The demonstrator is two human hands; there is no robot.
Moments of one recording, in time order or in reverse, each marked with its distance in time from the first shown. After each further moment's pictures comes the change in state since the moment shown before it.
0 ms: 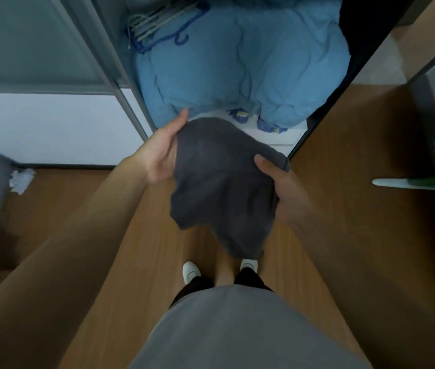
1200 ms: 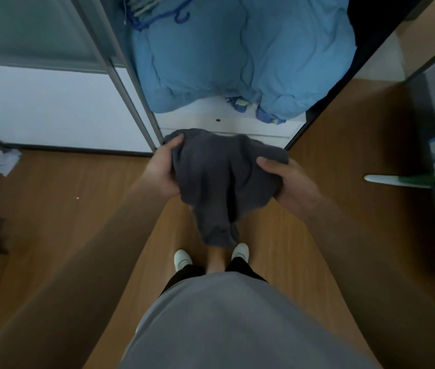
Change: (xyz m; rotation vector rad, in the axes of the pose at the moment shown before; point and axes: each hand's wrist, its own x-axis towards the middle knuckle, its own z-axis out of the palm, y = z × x) left_hand -0.004 -0.054 0.003 -0.388 0.289 -0.129; right_hand 0.005 -0.006 -0.014 -0.169 -0.057 0.023
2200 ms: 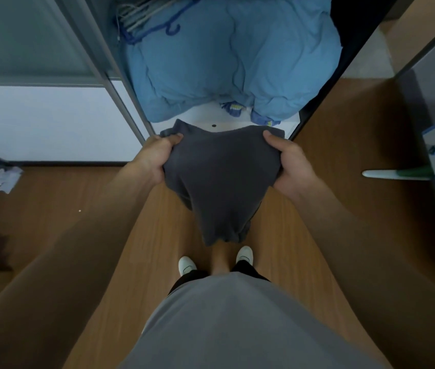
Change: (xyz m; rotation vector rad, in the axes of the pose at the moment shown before) left_hand 0.013 0.027 0.000 0.421 0.127 0.267; right_hand 0.009 -0.013 0.007 0.195 0.052 -0.019
